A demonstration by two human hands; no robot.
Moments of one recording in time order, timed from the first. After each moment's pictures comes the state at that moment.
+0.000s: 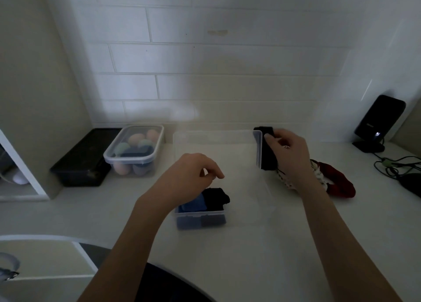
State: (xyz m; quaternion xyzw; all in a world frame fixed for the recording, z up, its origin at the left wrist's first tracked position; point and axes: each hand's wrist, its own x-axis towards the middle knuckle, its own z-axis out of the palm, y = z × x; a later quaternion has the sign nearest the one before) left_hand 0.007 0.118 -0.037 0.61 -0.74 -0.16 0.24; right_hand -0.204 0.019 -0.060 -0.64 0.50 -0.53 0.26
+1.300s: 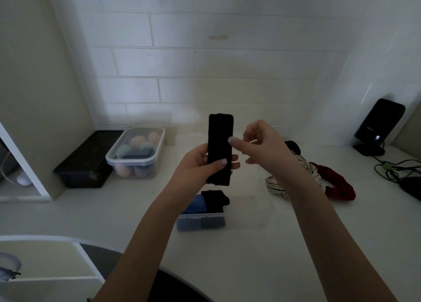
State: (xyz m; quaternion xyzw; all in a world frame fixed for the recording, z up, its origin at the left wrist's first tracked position) left_hand -0.008 0.108 -0.051 0.40 -0.52 -0.50 0.56; right_hand -0.163 0.064 -0.012 -0.68 0.43 -0.43 0.41
